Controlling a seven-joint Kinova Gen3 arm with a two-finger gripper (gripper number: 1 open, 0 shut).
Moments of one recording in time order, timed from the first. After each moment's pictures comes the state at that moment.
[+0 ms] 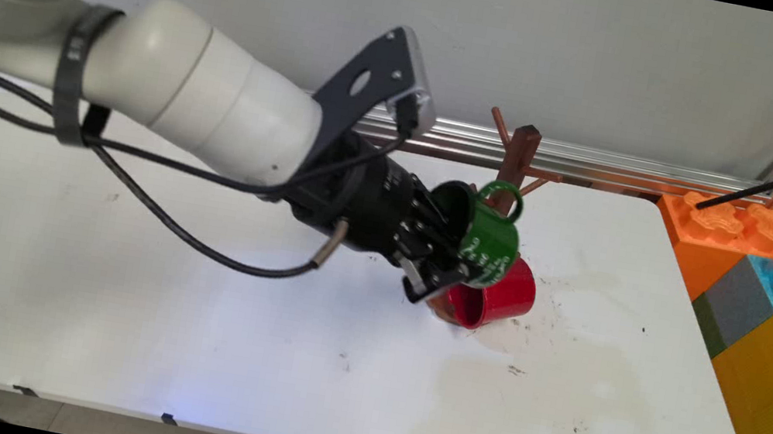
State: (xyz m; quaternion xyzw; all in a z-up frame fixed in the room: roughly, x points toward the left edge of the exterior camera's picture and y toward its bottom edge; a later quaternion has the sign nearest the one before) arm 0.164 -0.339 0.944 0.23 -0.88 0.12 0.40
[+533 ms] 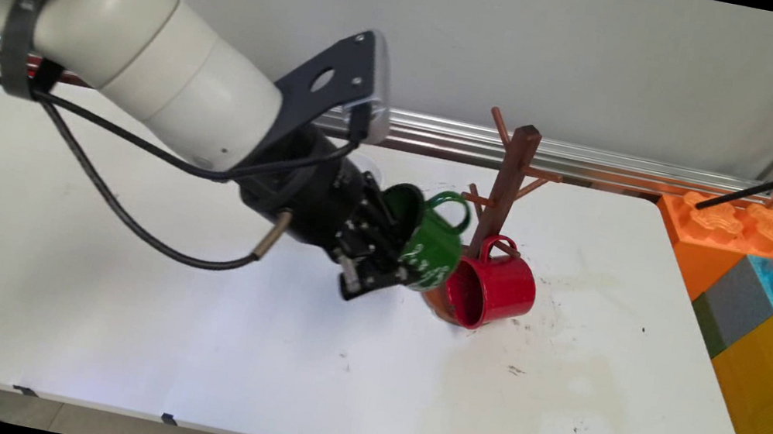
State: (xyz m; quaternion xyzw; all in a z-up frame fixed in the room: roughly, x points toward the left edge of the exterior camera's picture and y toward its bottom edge) arm 0.189 -0.336 0.956 0.20 -0.92 0.11 0.32
